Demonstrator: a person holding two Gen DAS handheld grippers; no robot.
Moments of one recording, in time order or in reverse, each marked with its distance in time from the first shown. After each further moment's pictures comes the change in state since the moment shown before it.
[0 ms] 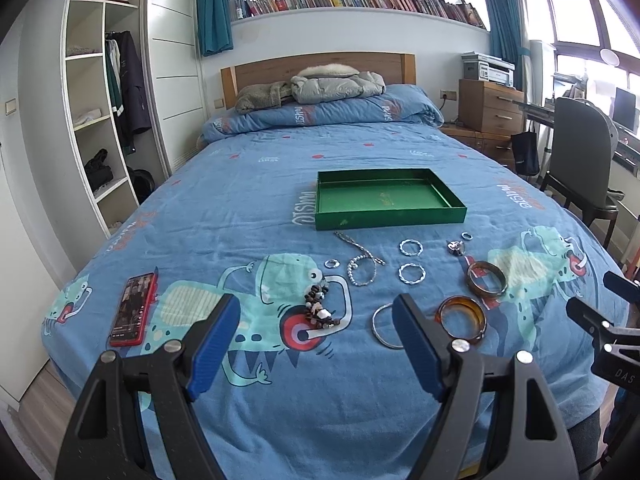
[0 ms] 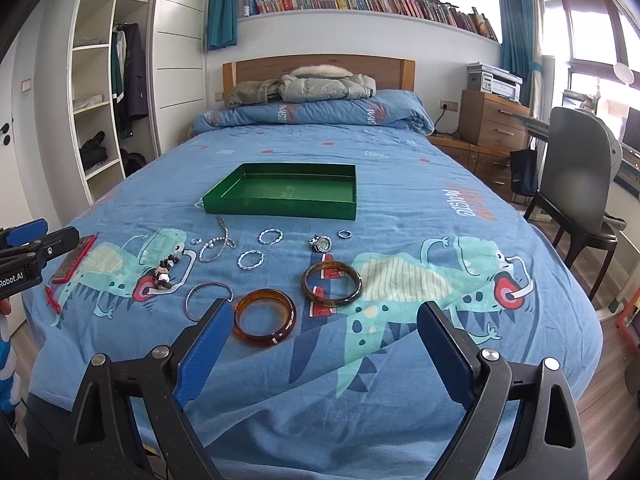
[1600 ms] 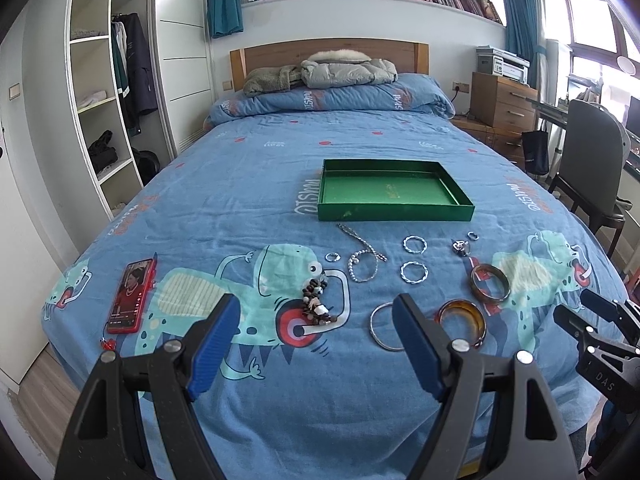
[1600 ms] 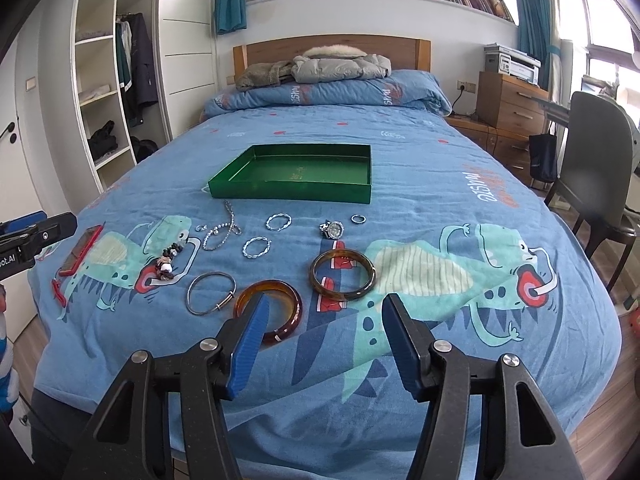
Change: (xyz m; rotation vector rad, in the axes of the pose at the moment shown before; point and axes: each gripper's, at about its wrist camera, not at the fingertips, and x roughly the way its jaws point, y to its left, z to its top) left arm 0.015 -0.002 0.012 -0.044 0.072 0.007; right arm 0.029 -0.005 0.006 -0.003 0.079 0.061
